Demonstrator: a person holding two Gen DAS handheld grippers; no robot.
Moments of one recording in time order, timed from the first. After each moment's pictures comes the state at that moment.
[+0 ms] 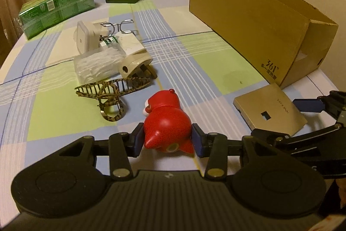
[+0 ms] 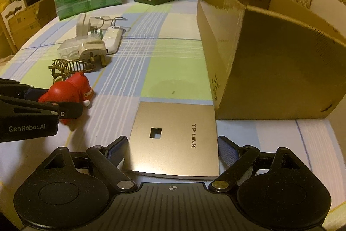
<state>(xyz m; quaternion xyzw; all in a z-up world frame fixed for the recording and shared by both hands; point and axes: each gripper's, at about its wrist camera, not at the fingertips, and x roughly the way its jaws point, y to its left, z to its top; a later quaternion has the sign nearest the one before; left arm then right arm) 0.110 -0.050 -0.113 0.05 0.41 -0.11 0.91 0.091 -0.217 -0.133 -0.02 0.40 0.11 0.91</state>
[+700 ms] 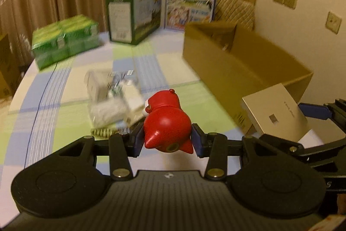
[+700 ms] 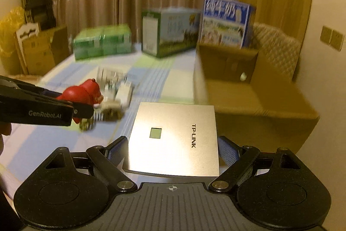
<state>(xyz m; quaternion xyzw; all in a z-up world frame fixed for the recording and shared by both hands) 0.086 -0.057 -0.011 0.02 0.34 -0.12 0.93 0.048 -0.233 -0.033 -0.03 0.29 0.12 0.95</state>
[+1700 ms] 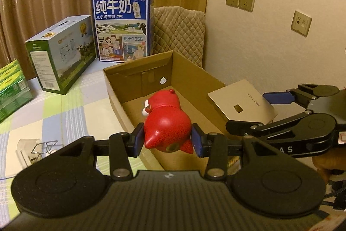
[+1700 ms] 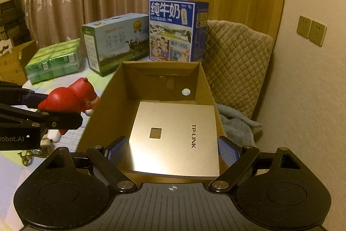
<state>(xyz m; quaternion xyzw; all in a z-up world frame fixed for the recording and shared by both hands) 0.191 -0.210 0.033 0.06 0.32 -0.22 0.92 0.163 -0.392 0.005 -0.01 0.32 0.09 0.94</state>
